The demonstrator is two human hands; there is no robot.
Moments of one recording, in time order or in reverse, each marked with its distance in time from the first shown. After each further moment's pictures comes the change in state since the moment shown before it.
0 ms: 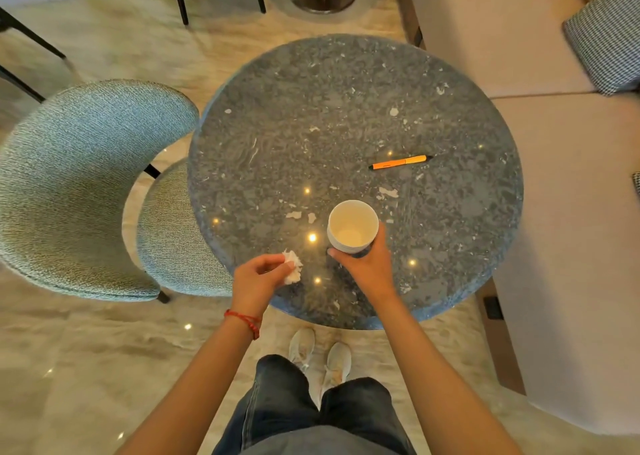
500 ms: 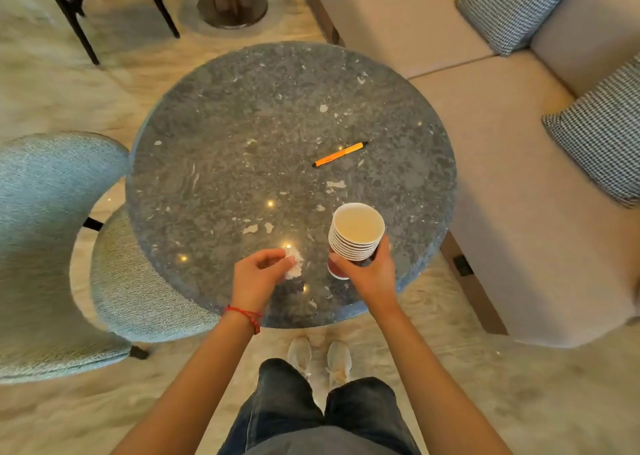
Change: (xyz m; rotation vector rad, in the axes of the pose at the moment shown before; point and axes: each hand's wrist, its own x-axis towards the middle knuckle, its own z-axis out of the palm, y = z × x) left_hand 0.002 0.018 0.040 0.142 -0.258 0.085; right_hand -0.044 0.002 -0.038 0.085 0.333 0.079
